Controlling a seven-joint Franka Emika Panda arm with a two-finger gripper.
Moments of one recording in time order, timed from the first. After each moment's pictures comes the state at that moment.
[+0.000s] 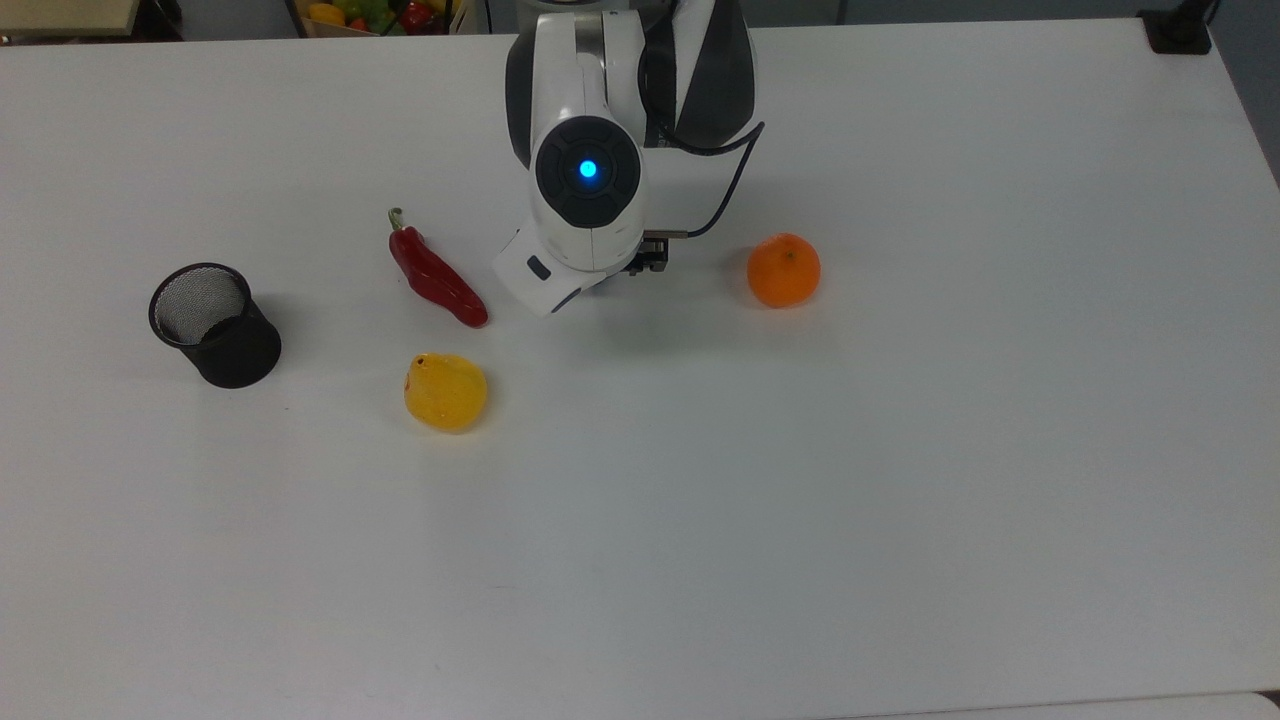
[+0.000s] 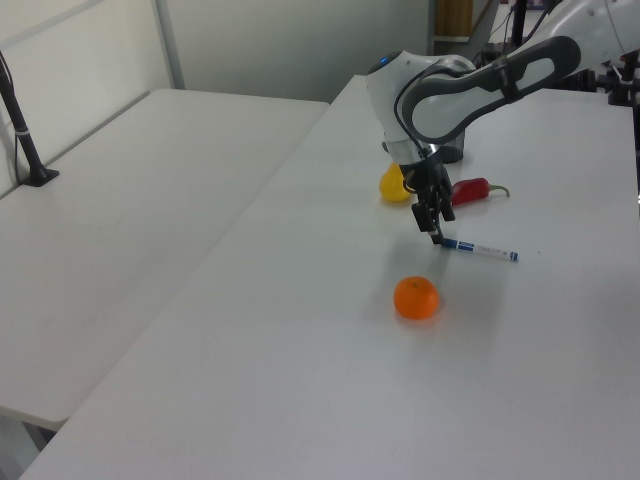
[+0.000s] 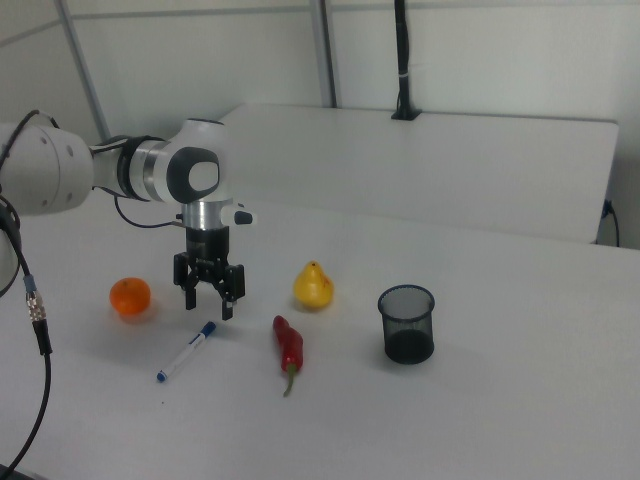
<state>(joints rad) 0.22 0.57 -0.08 -1.49 0.04 1.71 0.08</state>
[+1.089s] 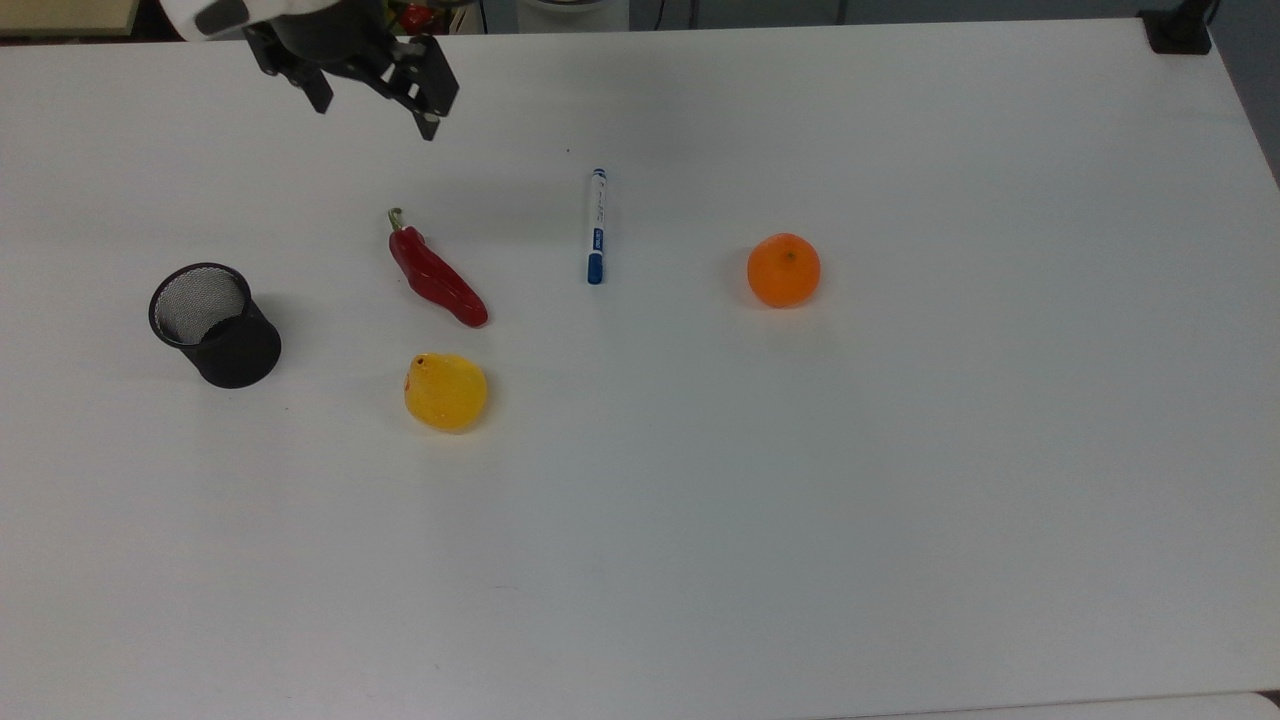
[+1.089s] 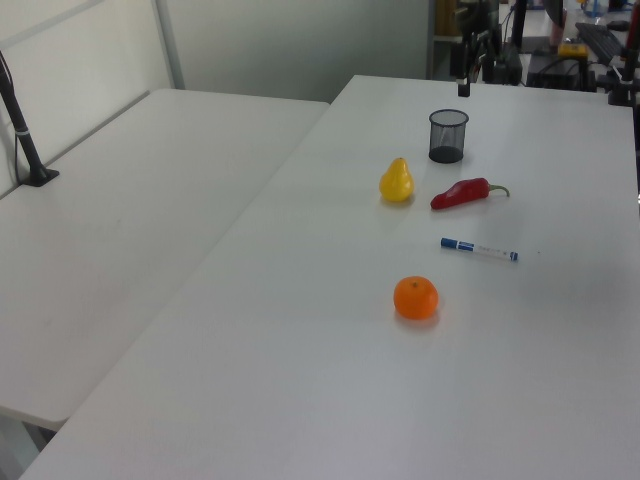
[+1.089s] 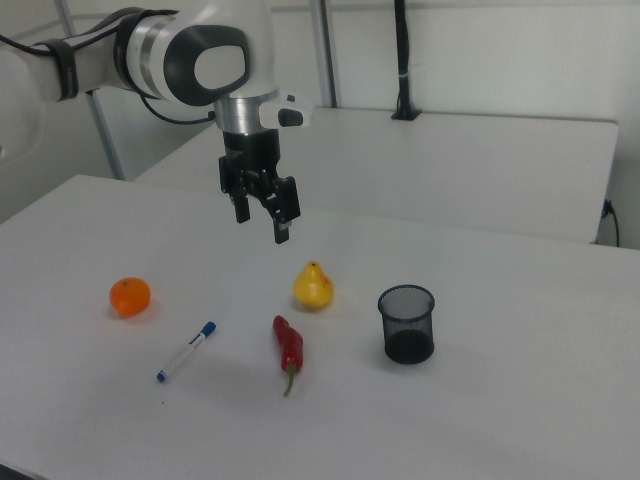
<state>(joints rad) -0.03 0.23 -0.12 -1.46 0.04 1.61 0.08</state>
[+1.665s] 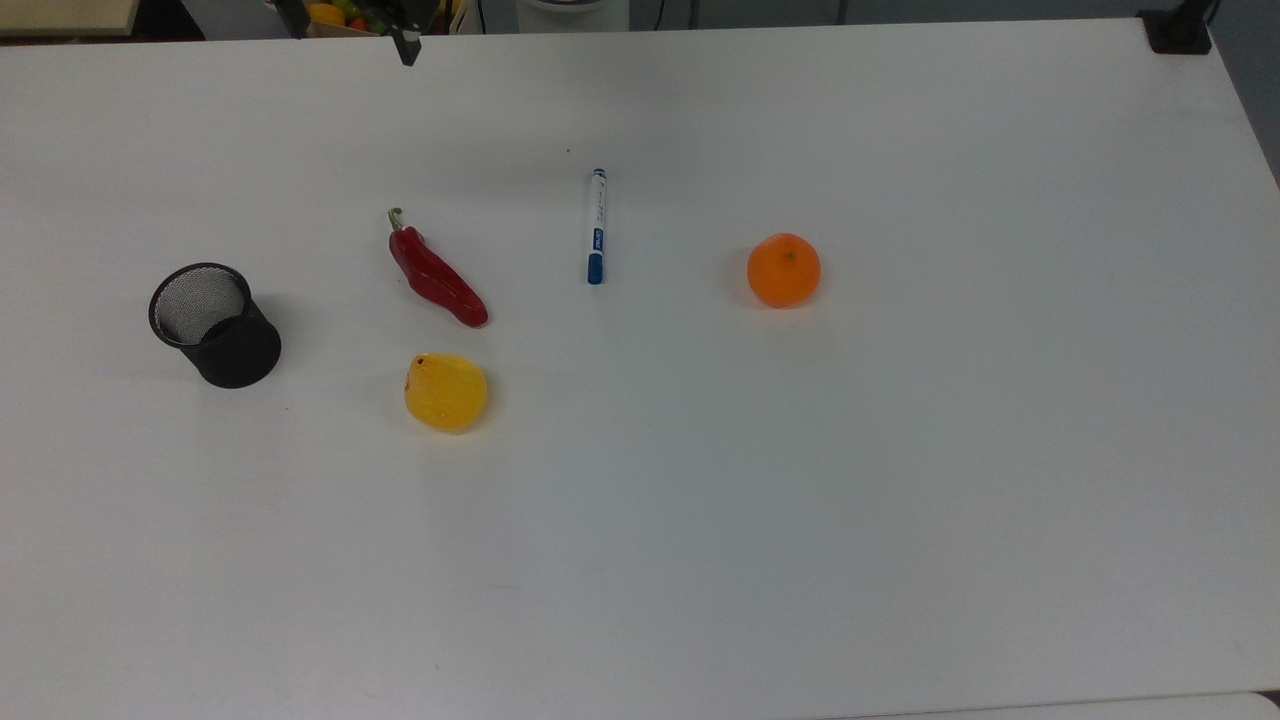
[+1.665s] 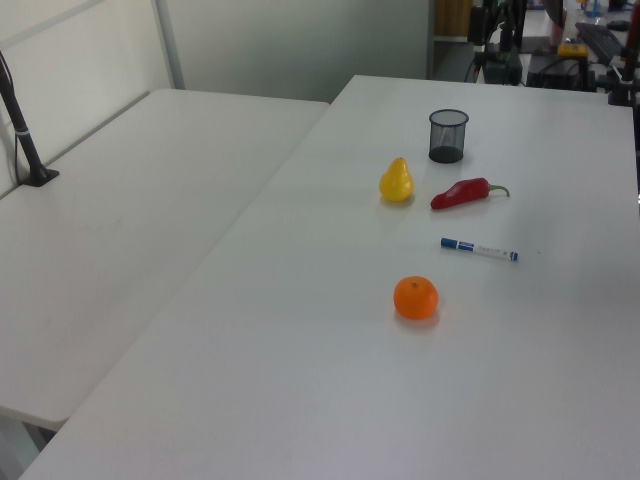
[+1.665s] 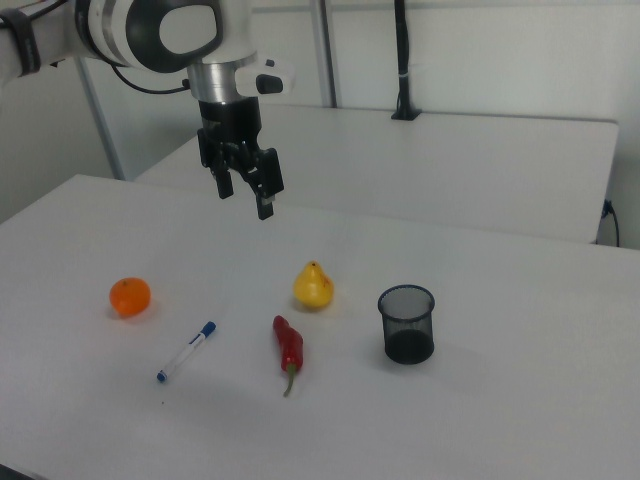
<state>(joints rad) -0.04 0.13 -0.11 -1.46 0.04 1.56 0.08</state>
